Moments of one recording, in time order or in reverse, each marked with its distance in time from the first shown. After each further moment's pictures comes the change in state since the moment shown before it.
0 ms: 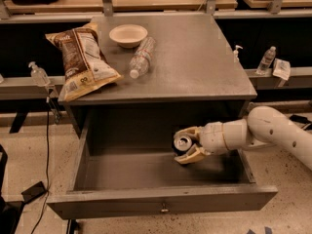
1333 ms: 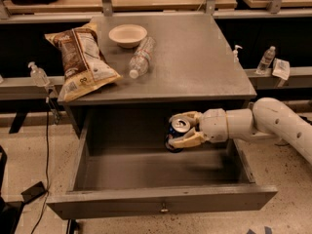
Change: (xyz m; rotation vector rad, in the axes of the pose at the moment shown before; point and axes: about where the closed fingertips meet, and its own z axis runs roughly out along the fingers) arm -0.068 -0.025 -0.018 0.009 -0.250 0.124
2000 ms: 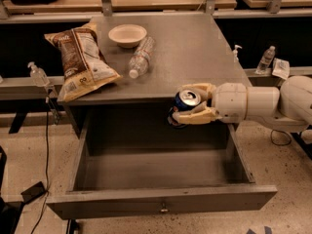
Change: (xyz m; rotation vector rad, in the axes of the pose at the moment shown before) arm -0.117 -0.004 -0.042 0.114 -0.088 -0.061
